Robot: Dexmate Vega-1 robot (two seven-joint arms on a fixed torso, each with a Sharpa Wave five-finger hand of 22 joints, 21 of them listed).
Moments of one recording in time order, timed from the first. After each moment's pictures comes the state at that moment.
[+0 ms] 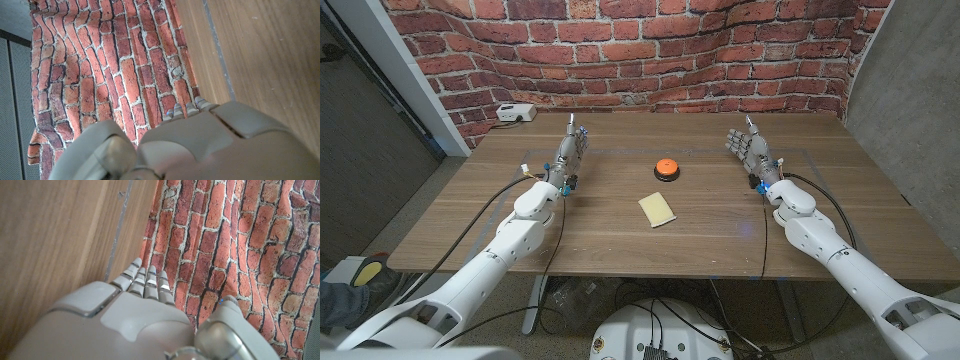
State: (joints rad) left arm 0.85 0.52 0.36 -1.33 -0.63 -0.31 -0.01; left_hand 0.28 0.04 -0.26 0.13 0.31 -0.16 0.10 0.21 0.18 -0.11 0.07 0.22 0.18 -0.17 0.06 0.20 0.18 -0.17 0.00 0.26 0.18; right arm -0.84 -0.51 -0.37 -1.29 0.68 0.29 0.08; right_hand 0.12 -0.01 0.18 -0.08 0.19 0.17 0.14 0.19 0.18 0.17 0.14 0.23 0.18 0.06 0.09 0.19 0.18 0.12 -0.04 0.33 0.17
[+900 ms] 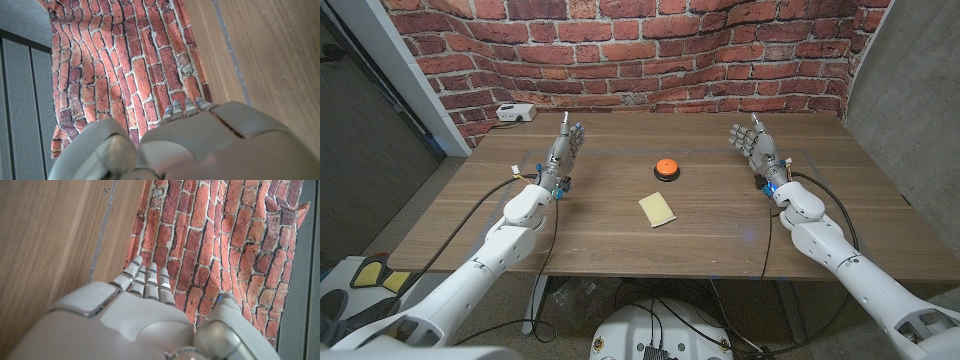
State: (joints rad) left arm 0.93 0.56 0.33 -1.42 -0.64 -0.36 -0.02; left_hand 0.30 0.05 -0.27 0.12 0.31 -0.08 0.10 0.23 0.18 -0.01 0.06 0.24 0.18 -0.07 0.06 0.21 0.18 -0.17 0.00 0.26 0.18; right arm -0.91 -0.55 -0.33 -1.37 0.67 0.37 0.08; right_hand 0.15 0.00 0.19 -0.09 0.20 0.26 0.13 0.21 0.19 0.24 0.15 0.24 0.18 0.12 0.09 0.20 0.18 0.18 -0.04 0.33 0.17
